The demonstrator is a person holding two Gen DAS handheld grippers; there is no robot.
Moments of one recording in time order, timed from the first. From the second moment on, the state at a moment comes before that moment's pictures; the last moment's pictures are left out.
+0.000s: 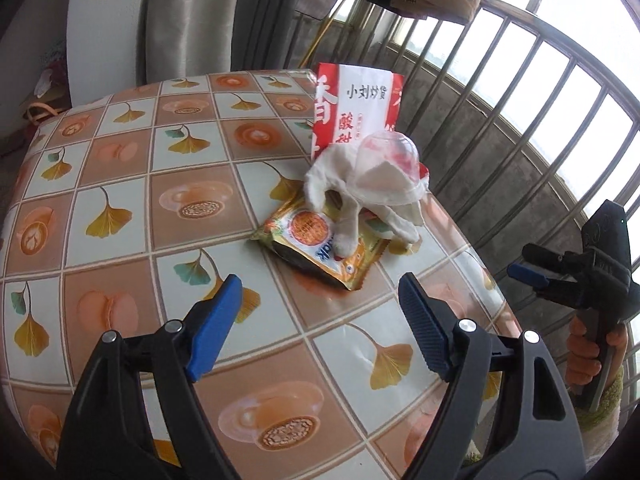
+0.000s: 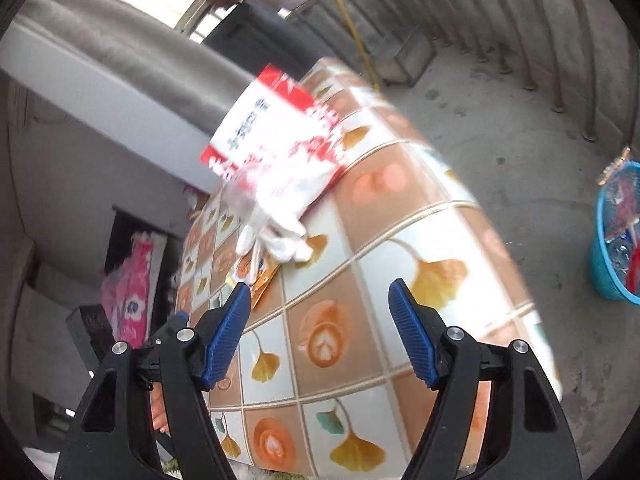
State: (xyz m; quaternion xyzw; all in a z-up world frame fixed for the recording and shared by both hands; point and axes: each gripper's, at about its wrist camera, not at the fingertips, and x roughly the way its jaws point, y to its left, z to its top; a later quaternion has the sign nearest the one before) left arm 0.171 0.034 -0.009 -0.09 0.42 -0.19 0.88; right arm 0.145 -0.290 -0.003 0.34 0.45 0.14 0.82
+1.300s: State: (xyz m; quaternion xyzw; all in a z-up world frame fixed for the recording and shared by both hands) left arm 0.154 0.071 -0.031 -0.21 0.50 -0.26 0.80; right arm 0.169 -0.129 -0.025 0.18 0.53 0.20 0.81
